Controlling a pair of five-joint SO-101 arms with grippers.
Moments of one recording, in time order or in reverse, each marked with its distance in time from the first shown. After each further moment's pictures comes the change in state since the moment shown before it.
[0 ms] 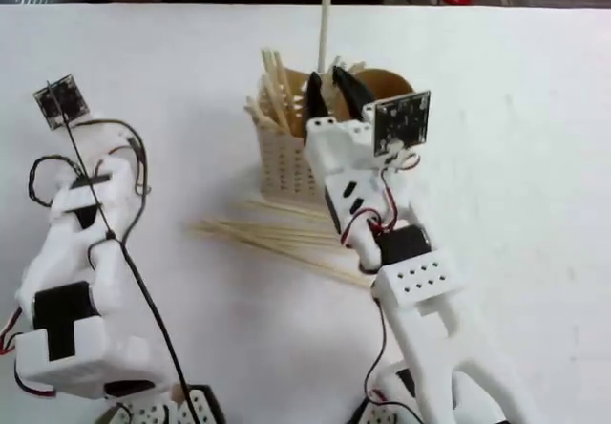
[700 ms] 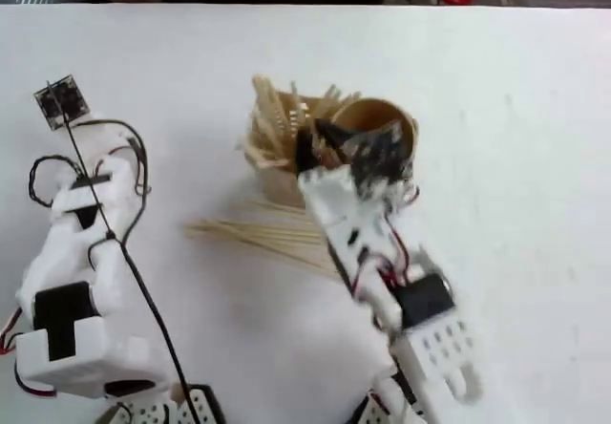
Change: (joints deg) left arm 0.0 0.0 0.0 0.0 0.0; right arm -6.9 -25.5 -1.0 35.3 13.1
